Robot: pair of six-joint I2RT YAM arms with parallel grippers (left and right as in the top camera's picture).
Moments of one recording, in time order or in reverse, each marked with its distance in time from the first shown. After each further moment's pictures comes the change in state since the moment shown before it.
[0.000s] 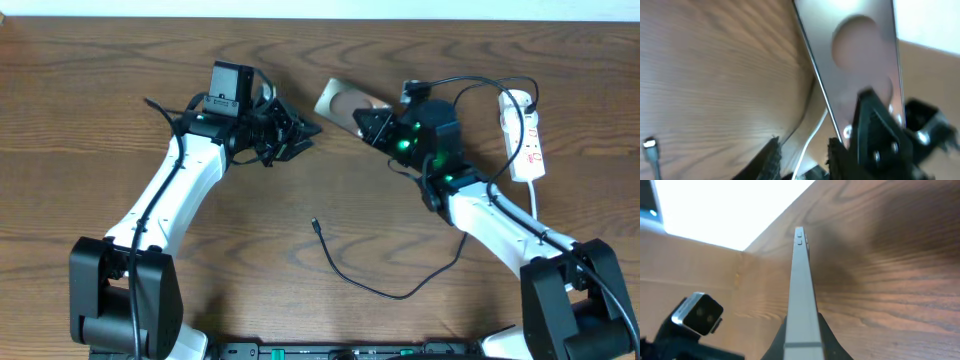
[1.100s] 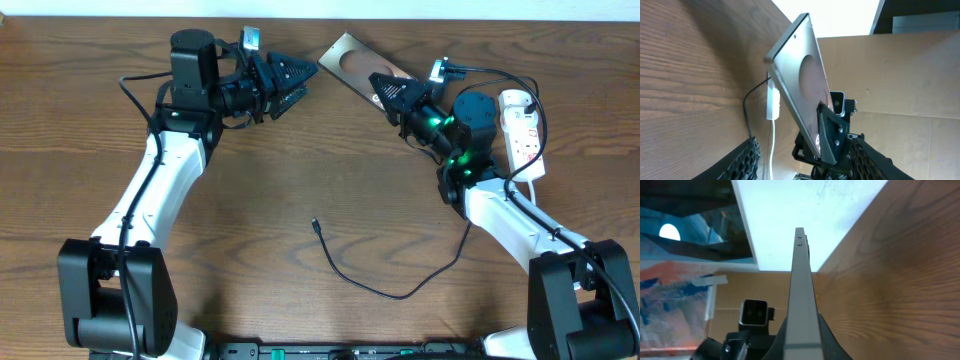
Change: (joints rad) left arm 0.103 0.000 0.000 0.504 0.229 -0.055; right arm -0.101 0.000 0.000 0.329 -0.138 0.475
